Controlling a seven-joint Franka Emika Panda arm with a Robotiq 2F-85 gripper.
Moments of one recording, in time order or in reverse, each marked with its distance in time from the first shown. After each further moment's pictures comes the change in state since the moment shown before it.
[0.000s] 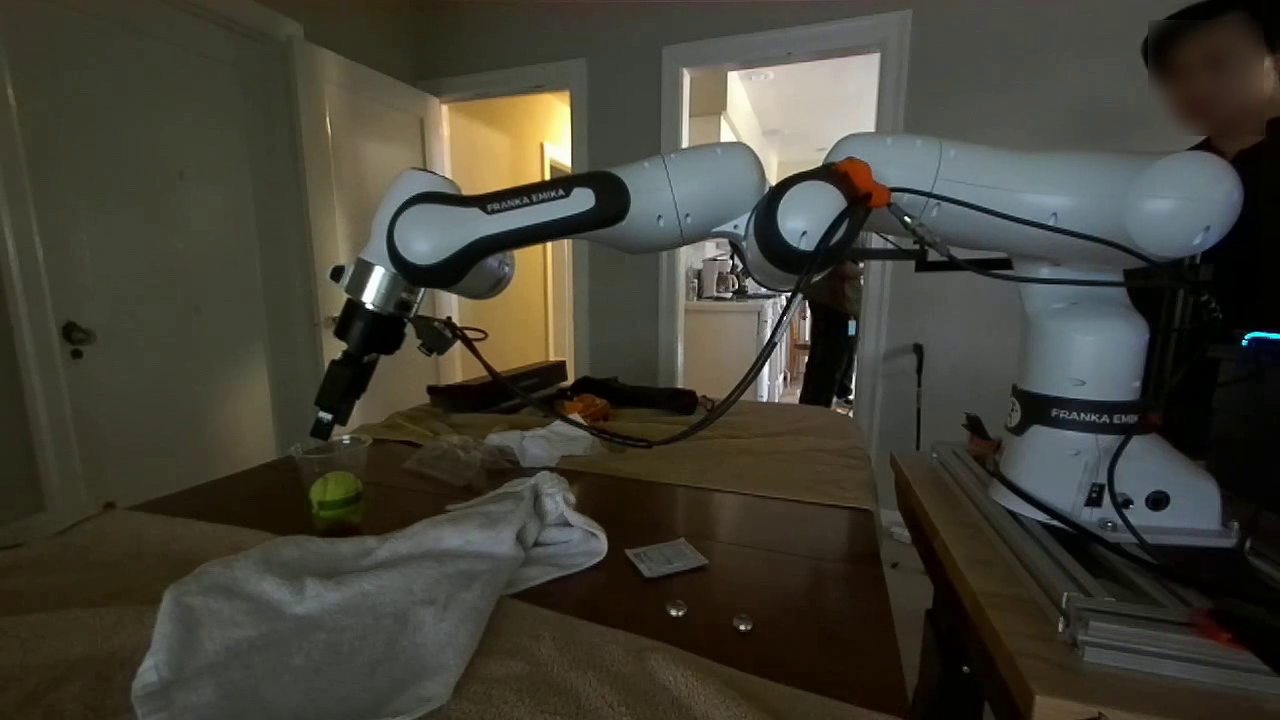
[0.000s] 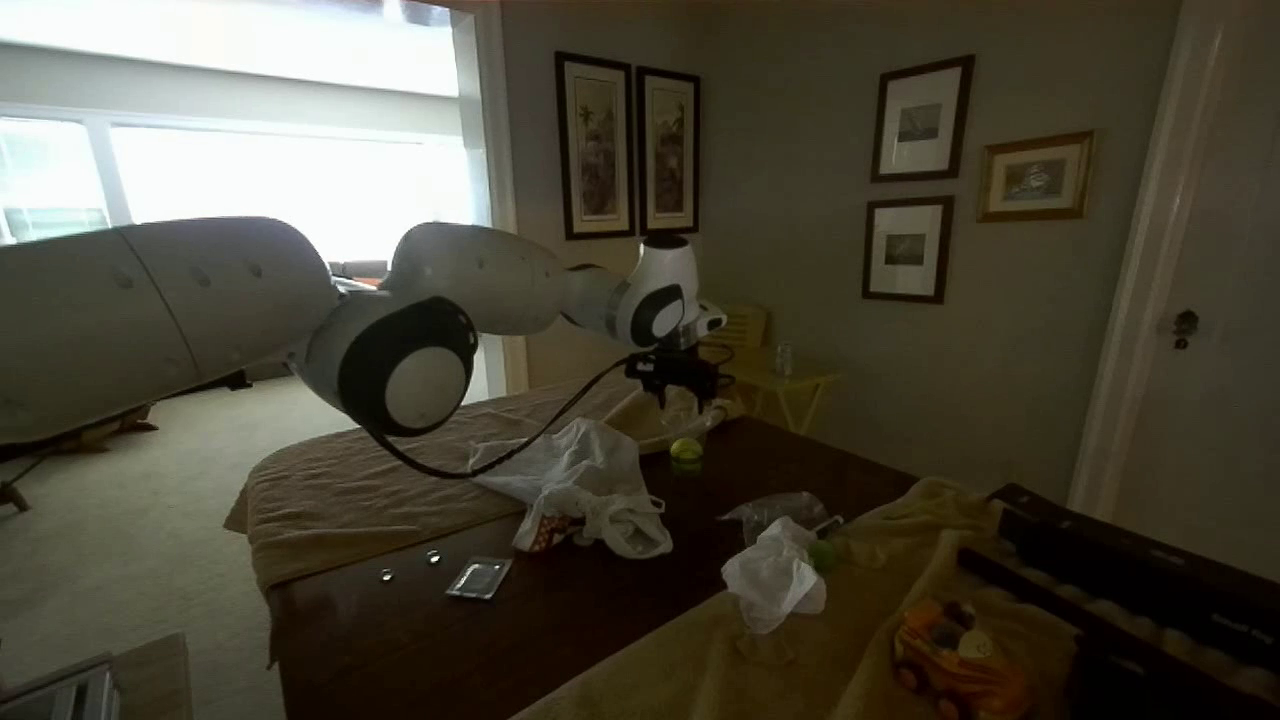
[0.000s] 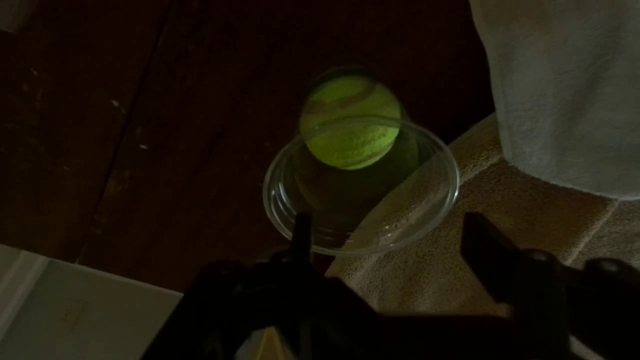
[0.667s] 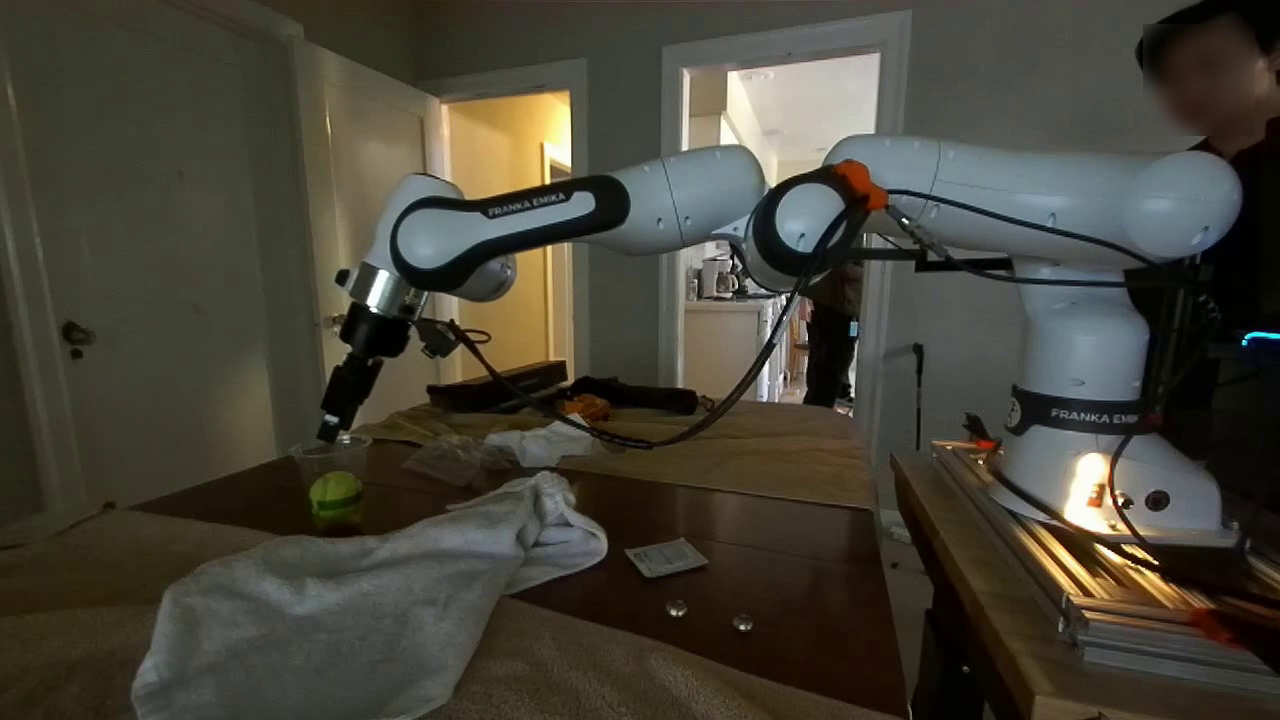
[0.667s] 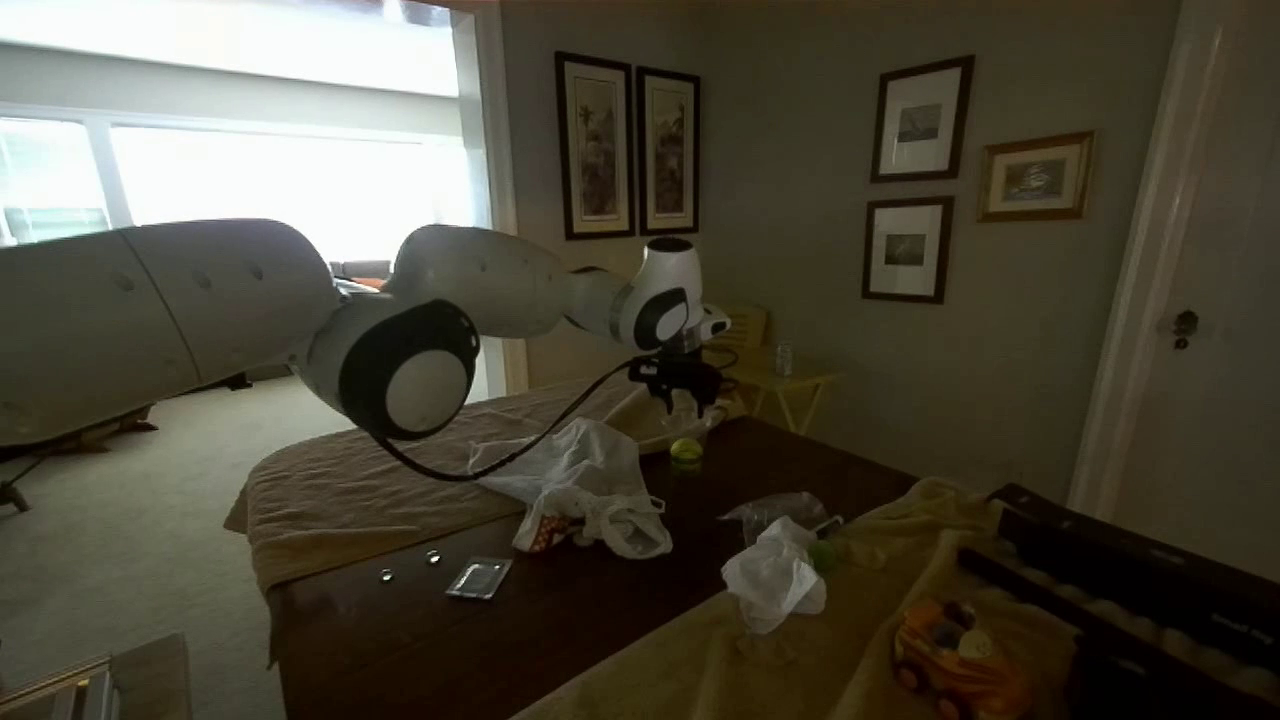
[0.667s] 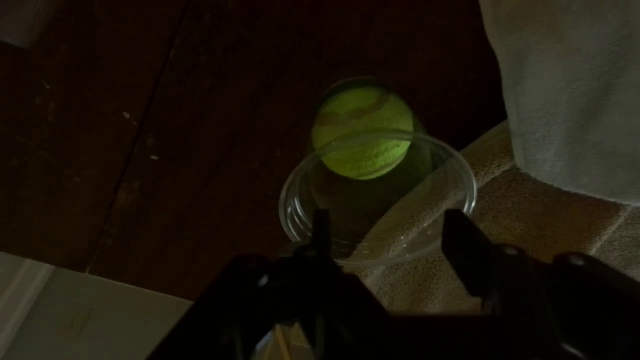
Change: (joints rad) arm -0.010 0.005 0.000 0.000 0.000 0.000 0.003
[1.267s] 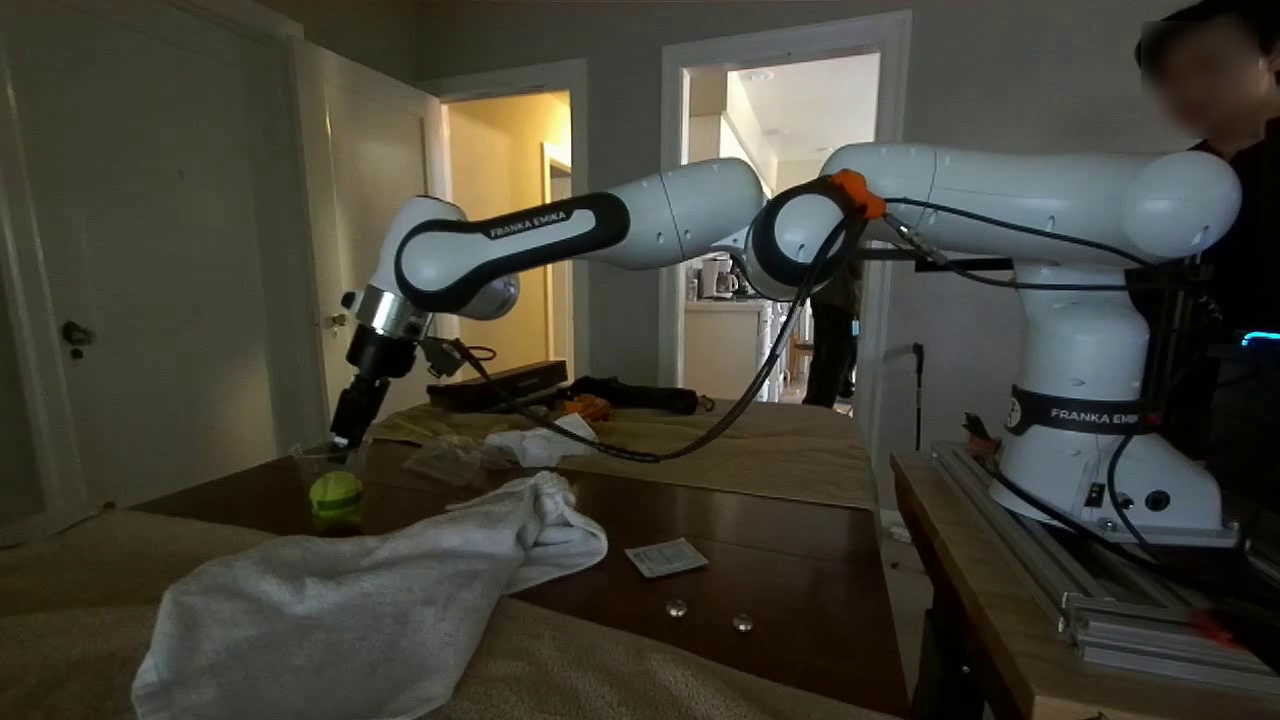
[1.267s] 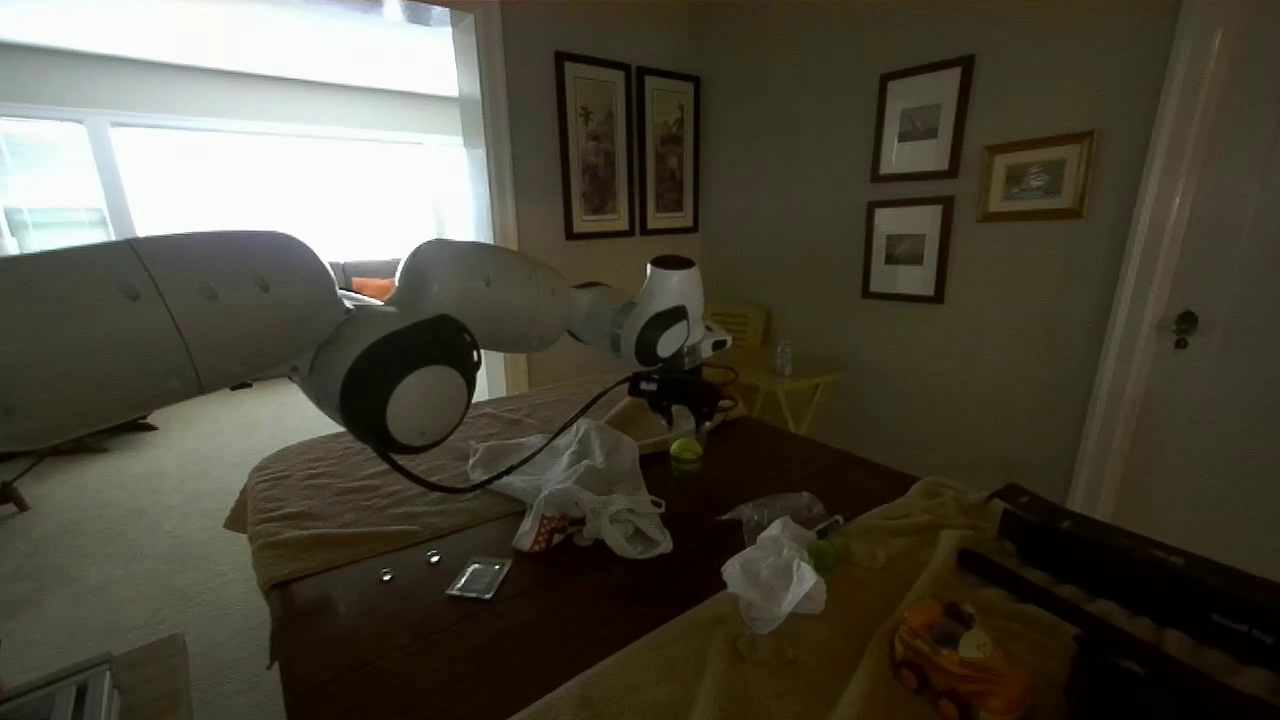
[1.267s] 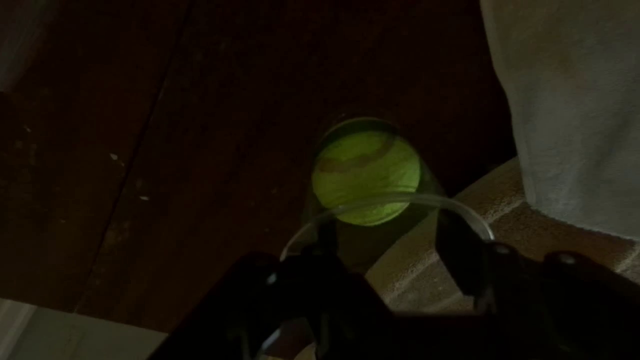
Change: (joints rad) arm -0.007 0.034 0.007 0.000 0.000 0.003 -0.001
